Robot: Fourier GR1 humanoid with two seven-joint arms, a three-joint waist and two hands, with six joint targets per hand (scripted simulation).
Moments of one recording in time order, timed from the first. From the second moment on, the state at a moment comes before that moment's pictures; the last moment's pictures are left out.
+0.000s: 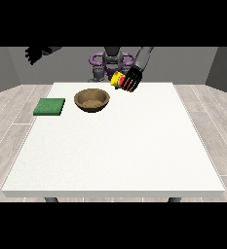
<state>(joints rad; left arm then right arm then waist) -0.69 0.08 -0.23 -0.58 -0.74 0.69 -0.09 -0.10 -0.37 -0.37 -1.28 -0.38 0.43 -0.11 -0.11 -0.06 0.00</state>
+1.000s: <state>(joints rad) -0.88 0.00 -0.69 -0.60 -1.23 0.30 0.64 -0.18 -0.36 -0.34 -1.12 -0.34 0.45 -0.12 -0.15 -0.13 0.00</state>
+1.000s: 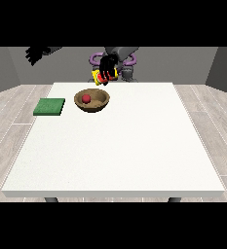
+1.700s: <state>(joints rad) -0.78 0.08 -0.59 -0.88 -1.09 0.32 0.53 -0.18 -0.34 -0.35 -1.10 -0.32 0.38 -0.14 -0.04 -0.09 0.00</state>
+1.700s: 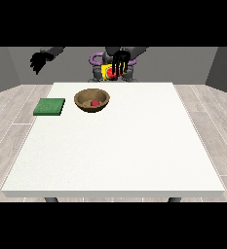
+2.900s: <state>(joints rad) -0.73 0.37 0.25 -1.34 0.26 -0.13 0.16 -0.26 -0.16 -0.36 -1.11 -0.29 0.13 -0.22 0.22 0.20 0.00</state>
